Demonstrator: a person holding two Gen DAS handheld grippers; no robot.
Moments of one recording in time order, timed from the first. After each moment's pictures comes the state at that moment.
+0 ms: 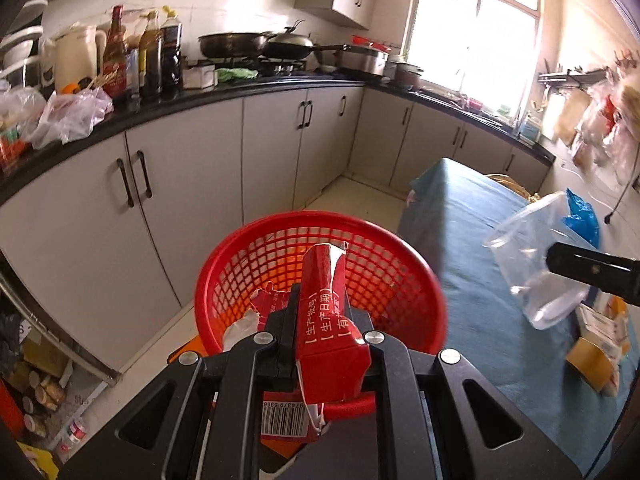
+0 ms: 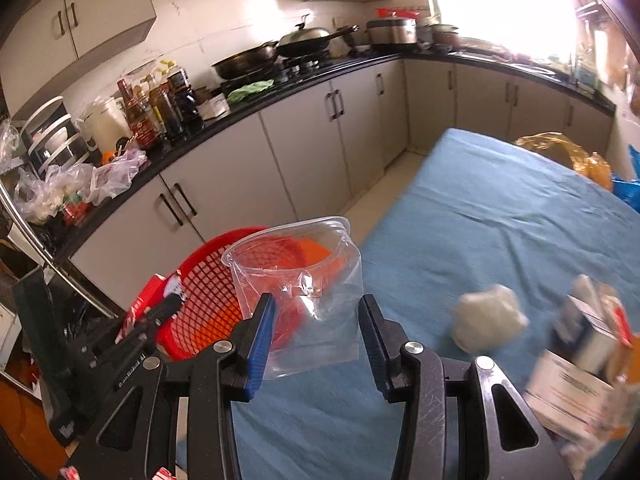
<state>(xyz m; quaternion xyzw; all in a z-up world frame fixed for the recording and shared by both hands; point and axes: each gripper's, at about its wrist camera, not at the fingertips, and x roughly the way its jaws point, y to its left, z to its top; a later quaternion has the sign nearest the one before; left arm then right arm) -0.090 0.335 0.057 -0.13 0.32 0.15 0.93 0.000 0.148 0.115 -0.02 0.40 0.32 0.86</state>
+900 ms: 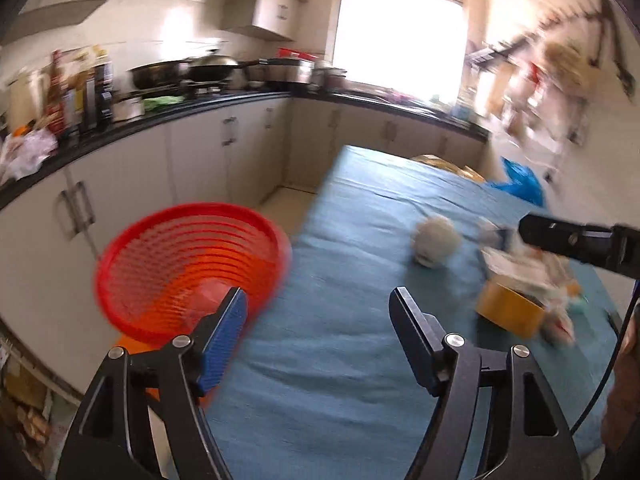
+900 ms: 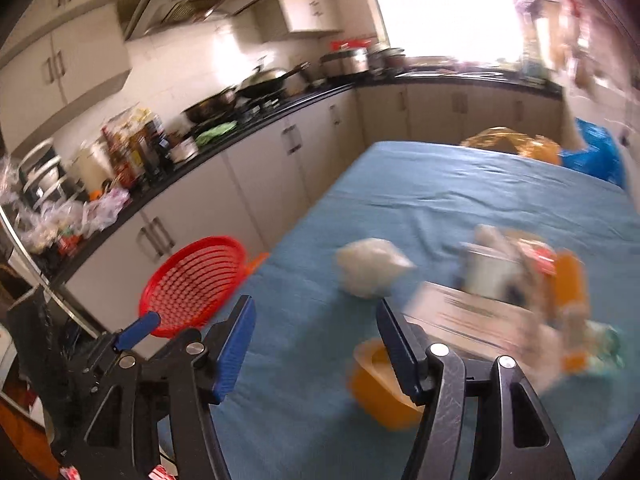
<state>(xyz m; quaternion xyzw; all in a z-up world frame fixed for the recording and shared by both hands) -0.116 0.192 0.060 -0.07 0.29 0.04 0.95 -0.065 -0.030 0.118 0.05 0.34 0.24 0.91</state>
